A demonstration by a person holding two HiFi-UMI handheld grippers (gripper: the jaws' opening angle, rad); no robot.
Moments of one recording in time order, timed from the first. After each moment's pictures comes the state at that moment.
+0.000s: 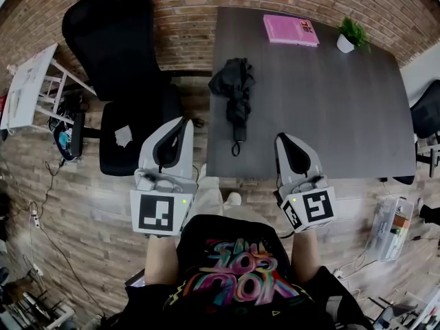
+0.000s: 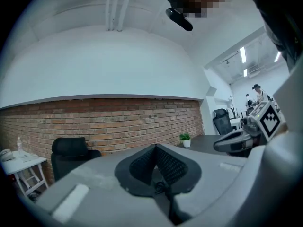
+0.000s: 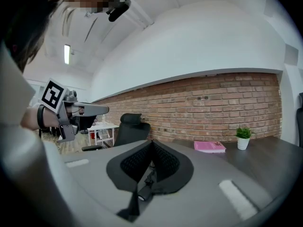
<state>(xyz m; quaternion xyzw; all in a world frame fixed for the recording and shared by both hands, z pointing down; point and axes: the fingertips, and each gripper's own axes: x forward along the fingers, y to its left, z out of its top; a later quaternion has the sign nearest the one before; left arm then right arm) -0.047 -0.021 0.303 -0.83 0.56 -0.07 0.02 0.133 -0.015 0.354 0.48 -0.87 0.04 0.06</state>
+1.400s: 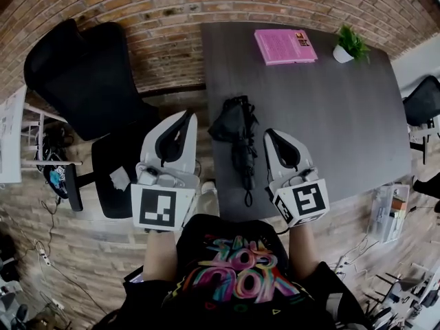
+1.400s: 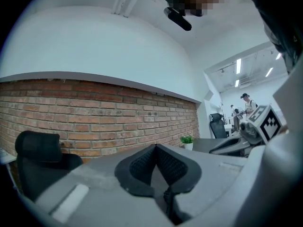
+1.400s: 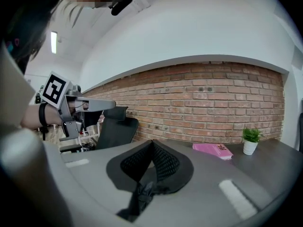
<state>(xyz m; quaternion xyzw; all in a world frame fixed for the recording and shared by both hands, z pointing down) -0.068 -0.210 0.314 -0.88 0.48 -0.05 0.00 0.080 -0.178 0.371 0.52 -0.84 0.06 0.11</state>
